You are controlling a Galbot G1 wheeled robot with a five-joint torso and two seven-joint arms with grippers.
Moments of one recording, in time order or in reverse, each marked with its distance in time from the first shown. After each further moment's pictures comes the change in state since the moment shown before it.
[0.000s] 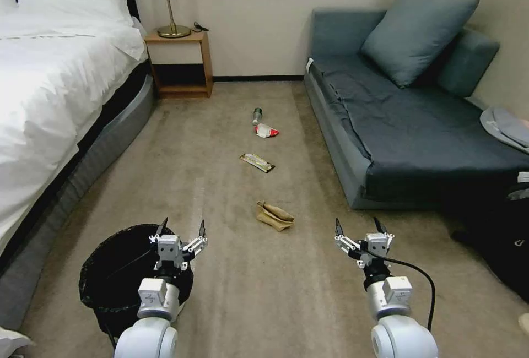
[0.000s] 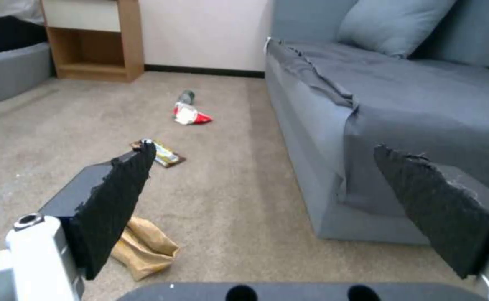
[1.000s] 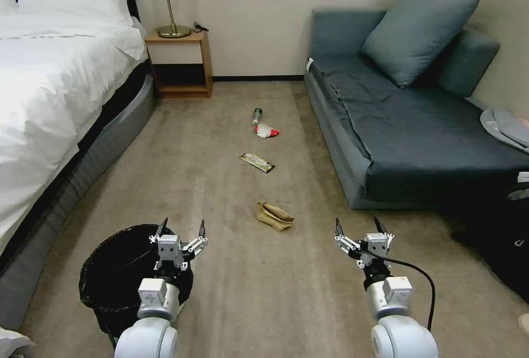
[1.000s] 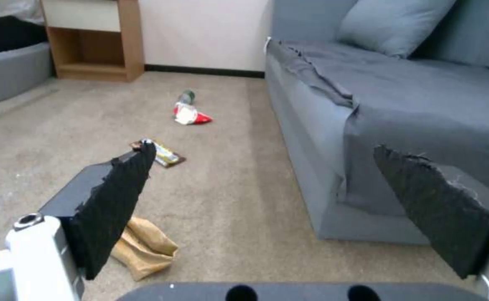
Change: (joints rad) left arm 0.000 0.000 0.000 0.000 0.000 0.000 0.000; right arm 0.000 0.000 0.000 0.000 0.000 0.000 0.000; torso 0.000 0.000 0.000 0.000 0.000
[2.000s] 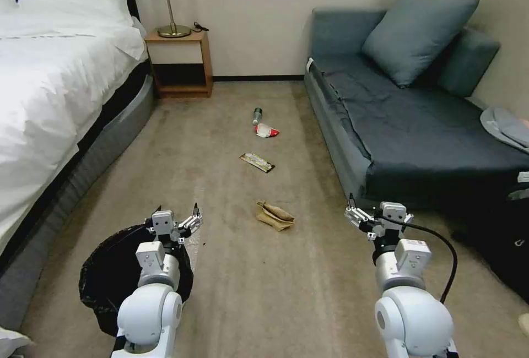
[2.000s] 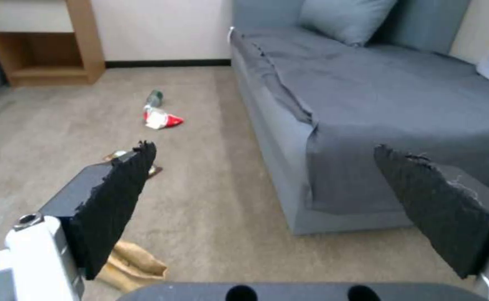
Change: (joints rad) left arm -0.123 -0.002 0.000 -0.164 -0.146 0.440 -0.122; right arm 0.065 0.000 -0.056 0.268 0.040 -0.417 0.176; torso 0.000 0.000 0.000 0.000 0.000
